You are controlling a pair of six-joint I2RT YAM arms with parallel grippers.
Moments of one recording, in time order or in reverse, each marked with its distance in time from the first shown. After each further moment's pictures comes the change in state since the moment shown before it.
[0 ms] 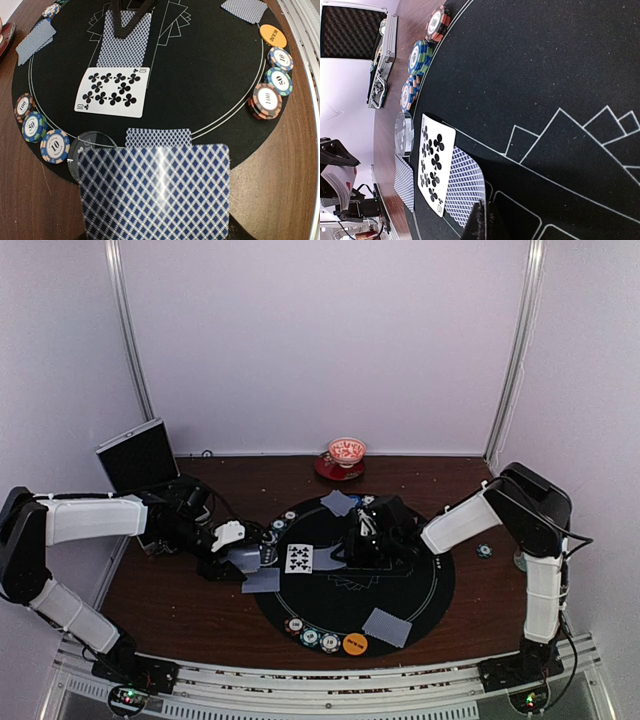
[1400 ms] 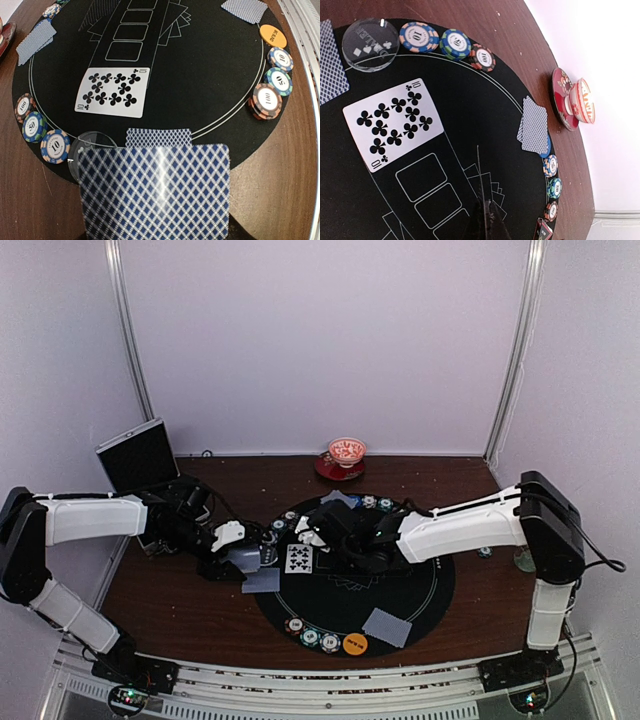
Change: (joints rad) left arm 0.000 -0.001 0.000 0.000 0.000 0.000; right arm 0.332 -0.109 0.276 -0.530 0.968 -1.230
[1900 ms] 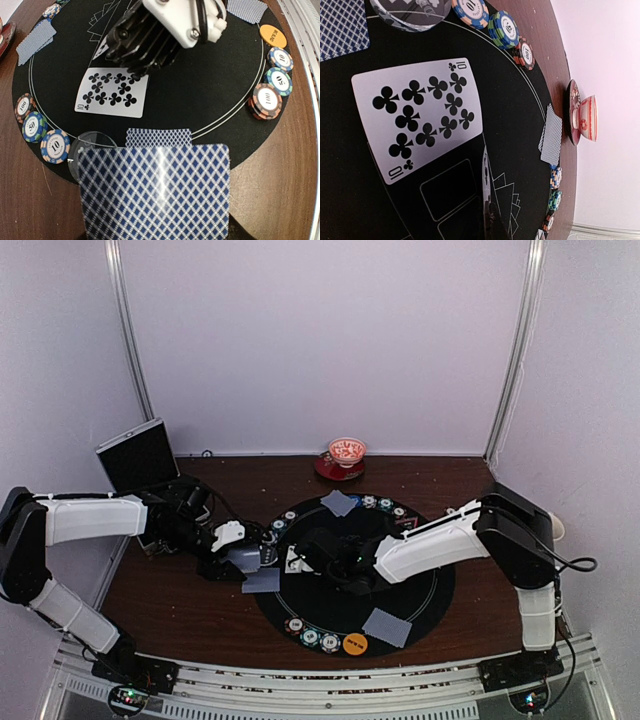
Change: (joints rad) left arm 0.000 0.000 0.000 0.000 0.000 0.000; right arm 0.046 0.156 0.000 0.109 0.088 -0.173
